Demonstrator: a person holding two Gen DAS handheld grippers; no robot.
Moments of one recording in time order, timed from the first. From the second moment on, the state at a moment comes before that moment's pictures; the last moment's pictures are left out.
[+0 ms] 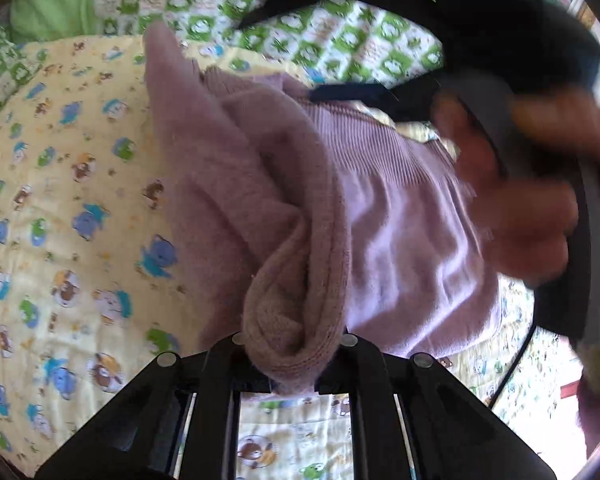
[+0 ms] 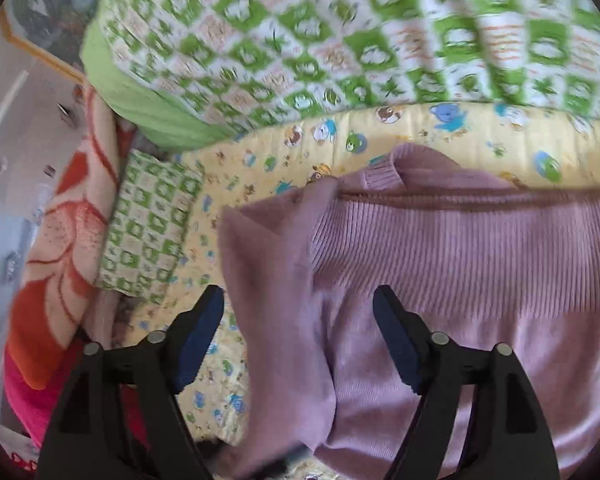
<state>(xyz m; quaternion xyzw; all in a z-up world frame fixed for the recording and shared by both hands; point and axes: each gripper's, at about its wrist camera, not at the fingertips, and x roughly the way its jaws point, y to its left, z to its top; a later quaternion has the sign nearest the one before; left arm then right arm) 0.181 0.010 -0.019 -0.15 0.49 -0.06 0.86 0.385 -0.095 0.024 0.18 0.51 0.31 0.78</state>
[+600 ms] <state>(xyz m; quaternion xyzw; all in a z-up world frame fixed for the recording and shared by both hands) 0.192 -0.006 -0.023 -0.14 0.50 -0.07 0.85 0.411 -0.031 -0.005 0.05 0.57 0.31 0.75</state>
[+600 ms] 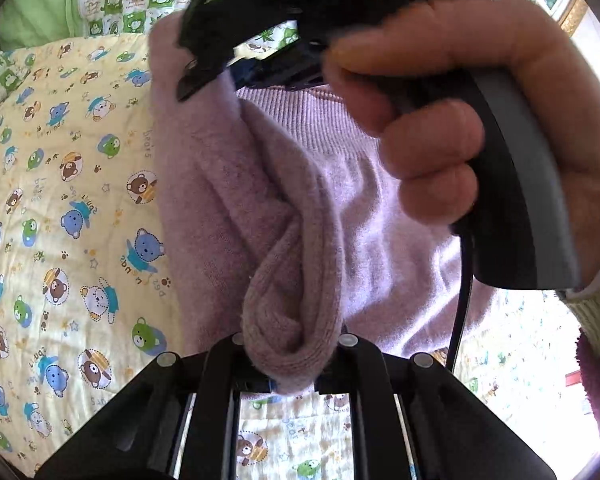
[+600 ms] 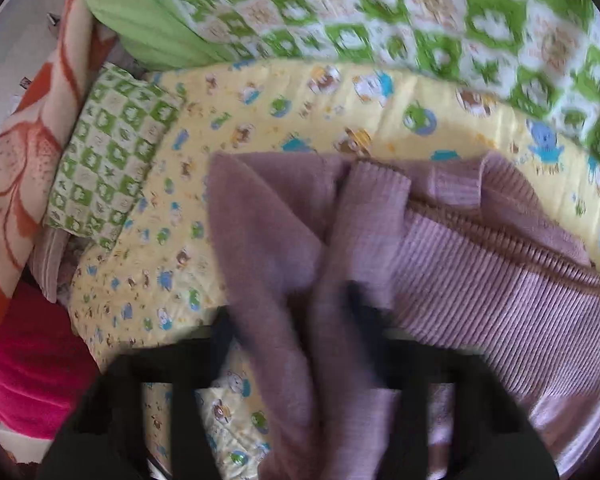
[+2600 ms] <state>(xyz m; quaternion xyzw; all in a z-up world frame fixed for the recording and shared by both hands) 0.261 -0.047 -0.078 -0.13 0.60 -0.20 0.77 0.209 -0.354 -0.005 0.26 0.46 0.10 0.84</state>
